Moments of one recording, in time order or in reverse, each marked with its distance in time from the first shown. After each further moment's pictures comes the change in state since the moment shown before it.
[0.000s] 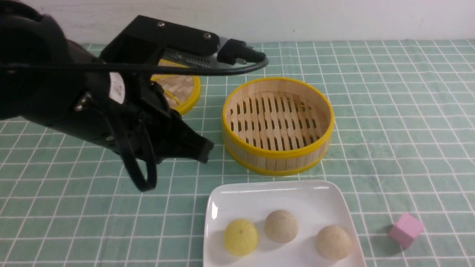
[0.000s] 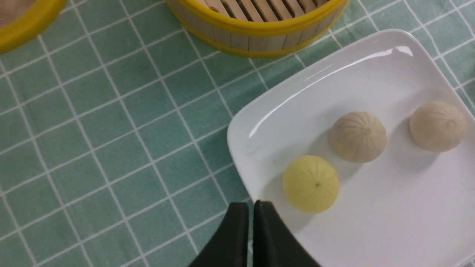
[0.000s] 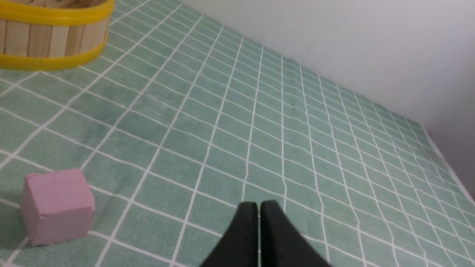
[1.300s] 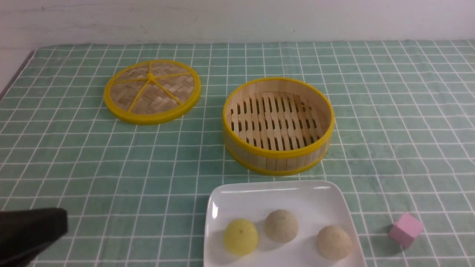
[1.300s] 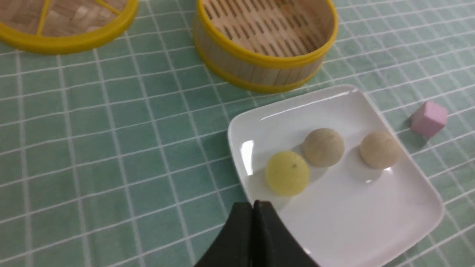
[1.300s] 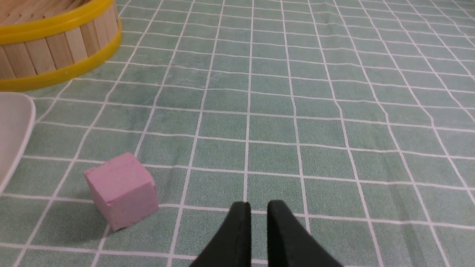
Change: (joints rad) right arm -0.001 0.000 -0.011 0.094 0.168 0.284; left arm 0.000 -0.784 0.549 -0.022 -0.214 -0.177
